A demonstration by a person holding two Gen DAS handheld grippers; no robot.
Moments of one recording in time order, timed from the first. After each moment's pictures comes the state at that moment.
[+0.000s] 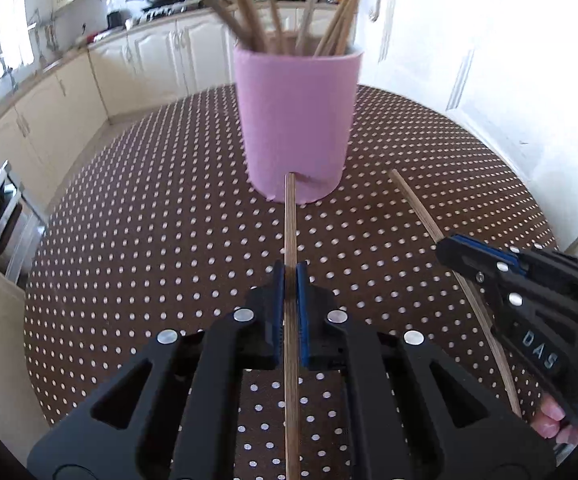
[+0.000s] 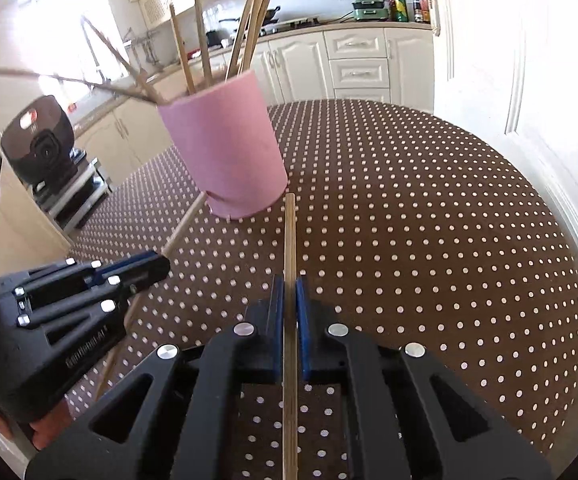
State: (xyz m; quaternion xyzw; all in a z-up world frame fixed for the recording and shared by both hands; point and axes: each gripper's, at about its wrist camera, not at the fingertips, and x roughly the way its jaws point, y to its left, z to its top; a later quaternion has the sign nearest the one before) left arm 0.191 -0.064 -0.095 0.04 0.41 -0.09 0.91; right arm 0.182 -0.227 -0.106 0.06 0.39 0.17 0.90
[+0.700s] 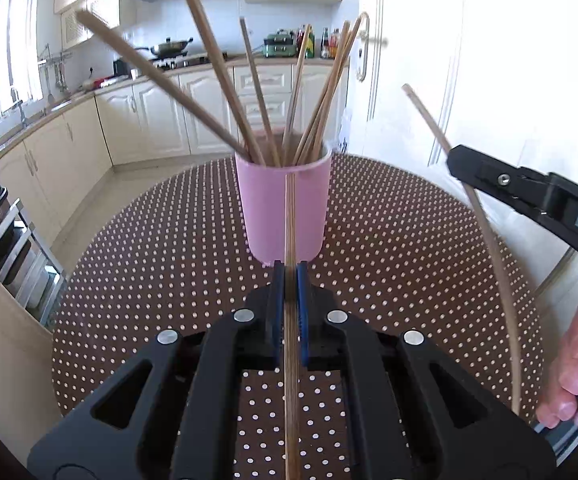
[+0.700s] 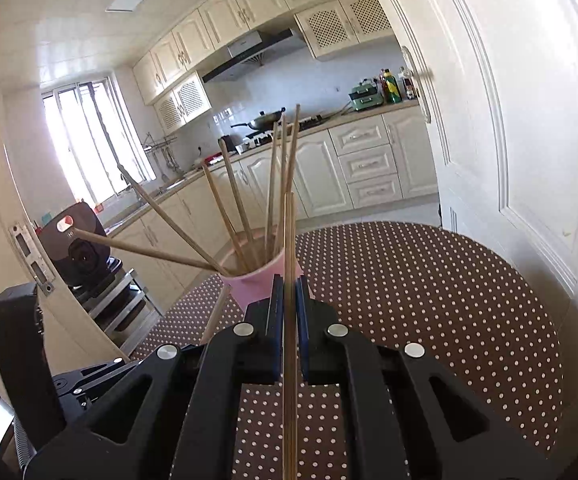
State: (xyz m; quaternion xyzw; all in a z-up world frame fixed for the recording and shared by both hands) left arm 0.148 -0.063 -0.044 0.03 0.32 -0.09 0.94; right arm 0.160 -0.249 -0.032 0.15 0.22 0.18 0.95
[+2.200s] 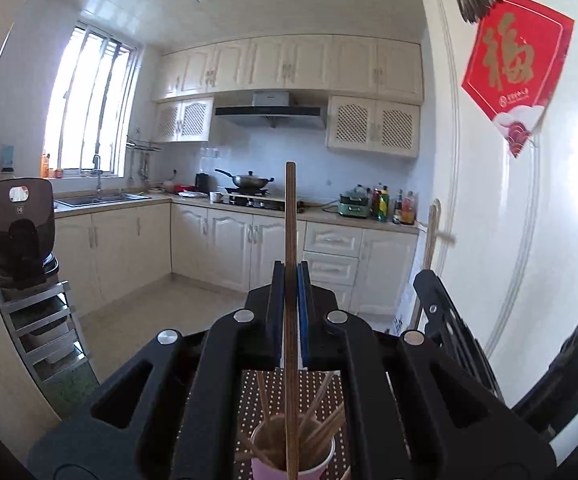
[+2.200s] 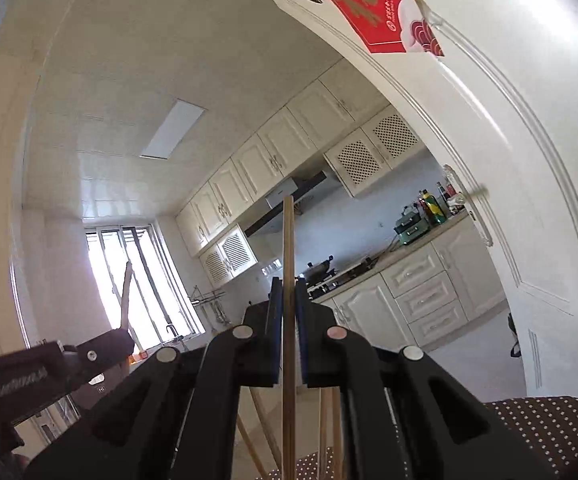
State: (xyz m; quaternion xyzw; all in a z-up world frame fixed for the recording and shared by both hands) left arm 0.213 -0.080 0.087 -0.05 0.06 0.07 0.99; right arm 0.274 -0.251 0.017 0.27 -0.06 0.22 0.93
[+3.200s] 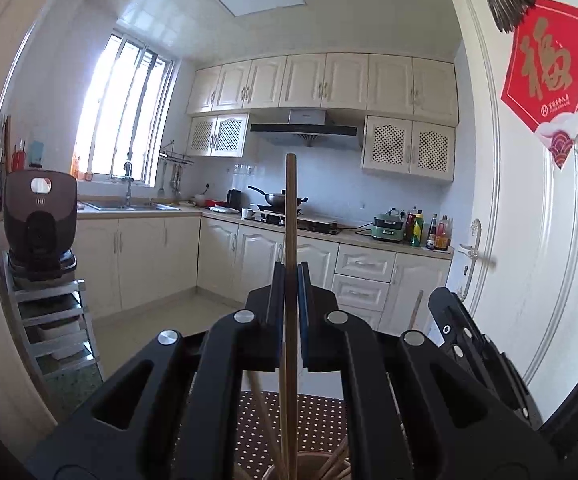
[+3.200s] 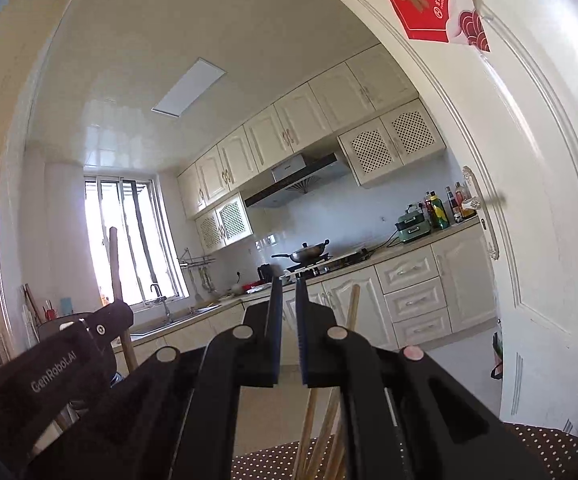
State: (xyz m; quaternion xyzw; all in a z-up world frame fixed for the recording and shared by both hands) left arm 0.246 -0.064 0.065 -0.06 0.01 0.12 0.99; right arm 0.297 -0.221 0.017 0.18 -0.03 0.22 0.96
